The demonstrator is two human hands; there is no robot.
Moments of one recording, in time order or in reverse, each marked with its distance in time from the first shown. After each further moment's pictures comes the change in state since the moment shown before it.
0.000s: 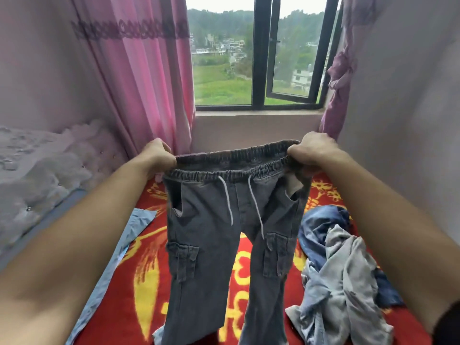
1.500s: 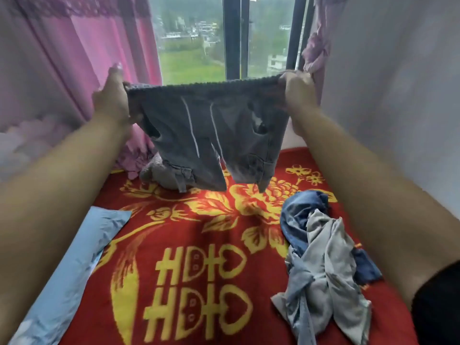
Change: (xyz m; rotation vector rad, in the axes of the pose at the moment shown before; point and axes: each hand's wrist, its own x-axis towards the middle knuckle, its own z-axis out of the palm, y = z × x) left_hand 0.041 0.094 -0.007 -0.998 0.190 -0.032; right_hand 0.060 -0.017 -0.029 1.083 0.259 -0.071
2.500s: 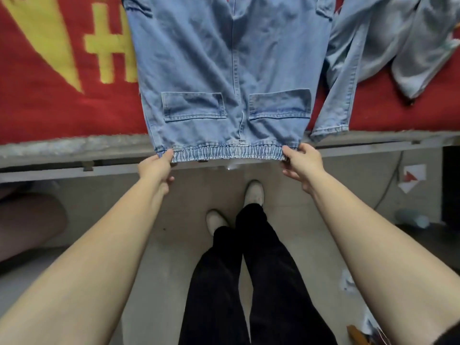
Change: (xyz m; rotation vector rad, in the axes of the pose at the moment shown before) left_hand -0.345 -0.659 -0.330 0.637 0.142 -1.119; right_hand -0.490 0.629 -0.103 -0.429 -0.074 1.205
